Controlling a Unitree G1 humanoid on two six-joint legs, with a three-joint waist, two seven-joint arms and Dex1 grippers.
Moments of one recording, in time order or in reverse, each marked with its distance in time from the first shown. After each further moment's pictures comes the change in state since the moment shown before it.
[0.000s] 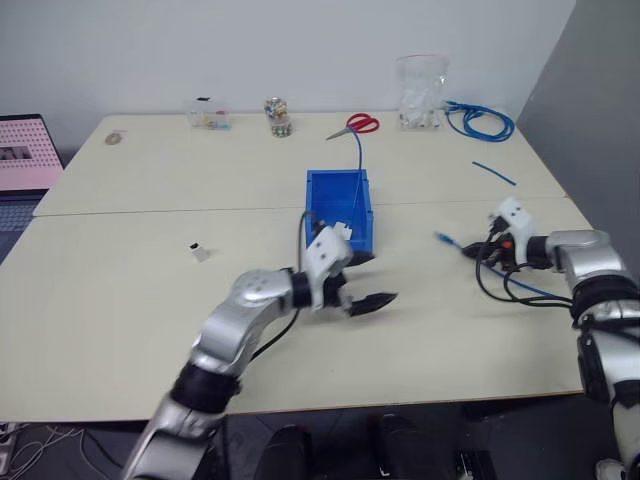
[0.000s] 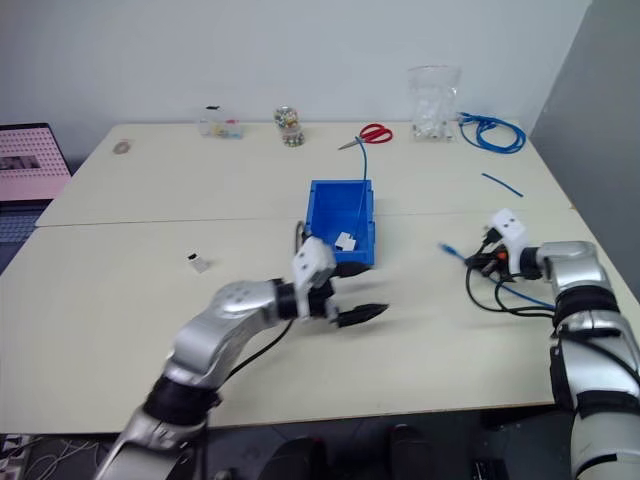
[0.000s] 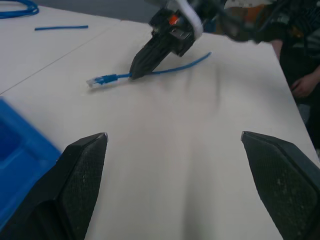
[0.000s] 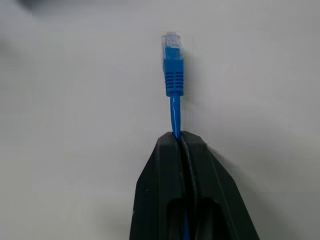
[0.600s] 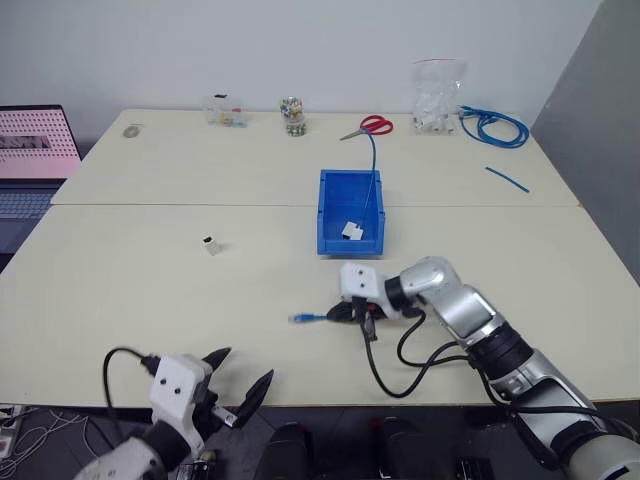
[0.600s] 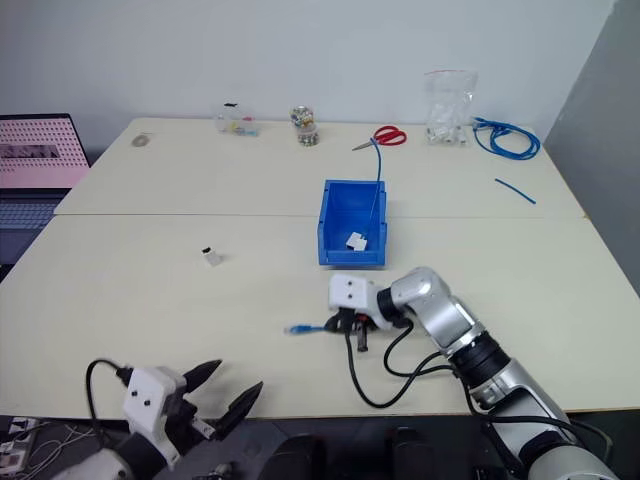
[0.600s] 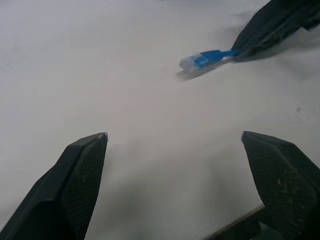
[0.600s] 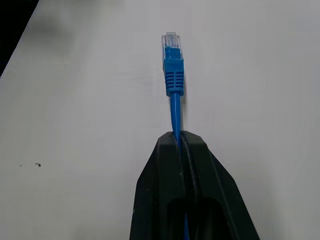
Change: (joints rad) left arm 1.034 -0.134 0.392 -0.497 0.029 -0.133 0.336; right arm 0.170 0.300 0.432 -0.633 -0.083 0.093 -0.080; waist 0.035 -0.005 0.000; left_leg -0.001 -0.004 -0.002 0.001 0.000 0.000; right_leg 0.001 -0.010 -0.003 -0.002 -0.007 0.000
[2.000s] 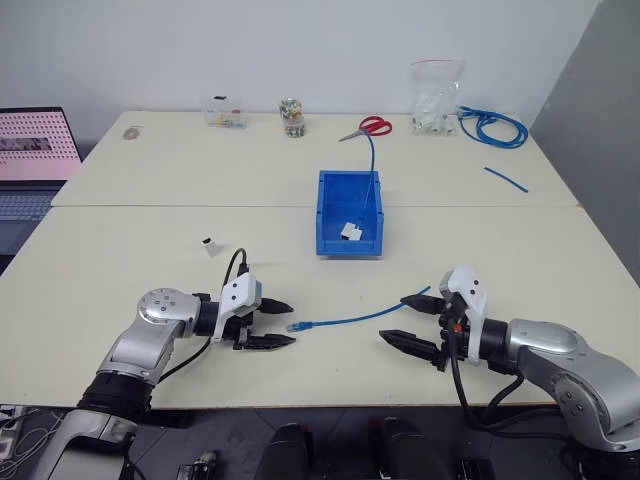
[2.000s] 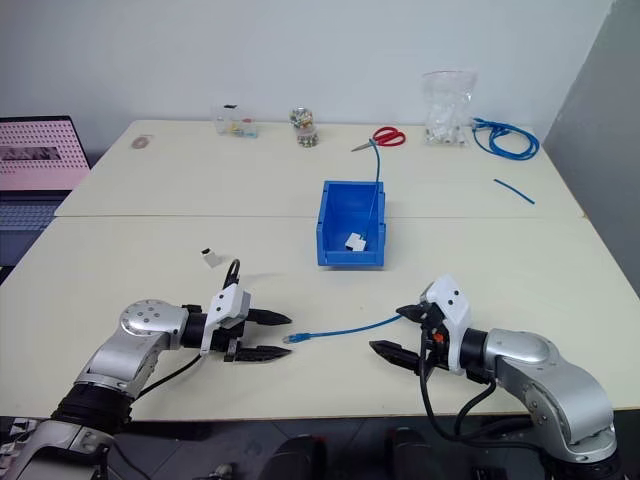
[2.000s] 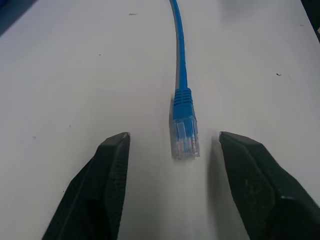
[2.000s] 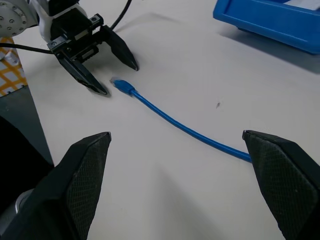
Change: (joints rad) left arm -1.067 0.391 -0.389 1.064 0.042 -0.345 -0.801; right arm 0.553 -0.172 -0.591 -0.799 0.588 0.681 -0.447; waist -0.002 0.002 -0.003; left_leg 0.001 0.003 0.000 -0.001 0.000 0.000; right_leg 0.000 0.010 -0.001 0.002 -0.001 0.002
